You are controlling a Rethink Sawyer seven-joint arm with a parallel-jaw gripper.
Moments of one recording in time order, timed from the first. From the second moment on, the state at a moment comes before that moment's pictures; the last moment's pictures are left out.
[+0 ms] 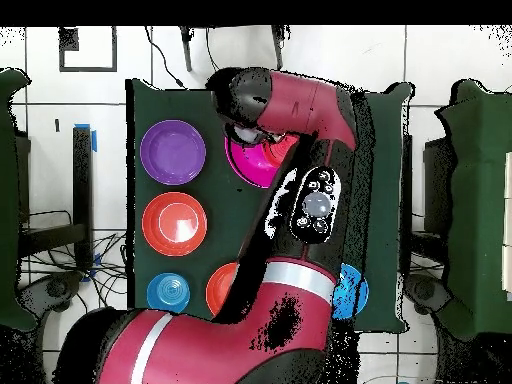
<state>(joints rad) -0.06 -0.32 -0.31 0.92 0.15 1.01 2.09</state>
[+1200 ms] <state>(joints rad) -0.03 -0.27 -0.36 0.82 0.19 1.04 2.09</state>
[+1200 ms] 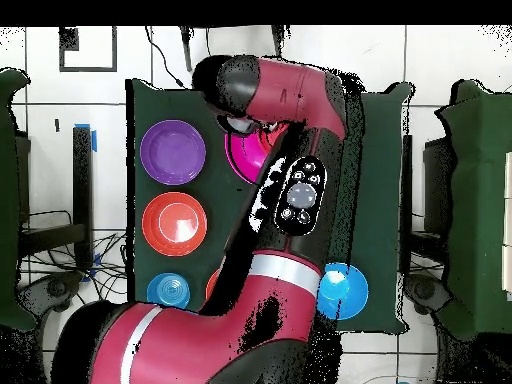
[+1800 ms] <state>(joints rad) -0.03 -0.26 -0.38 0.82 0.19 1.07 2.09</state>
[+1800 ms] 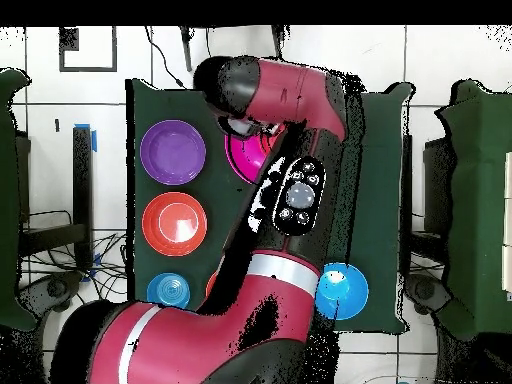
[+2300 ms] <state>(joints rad) -0.03 -0.24 -0.40 0.78 0.20 1.10 2.09</state>
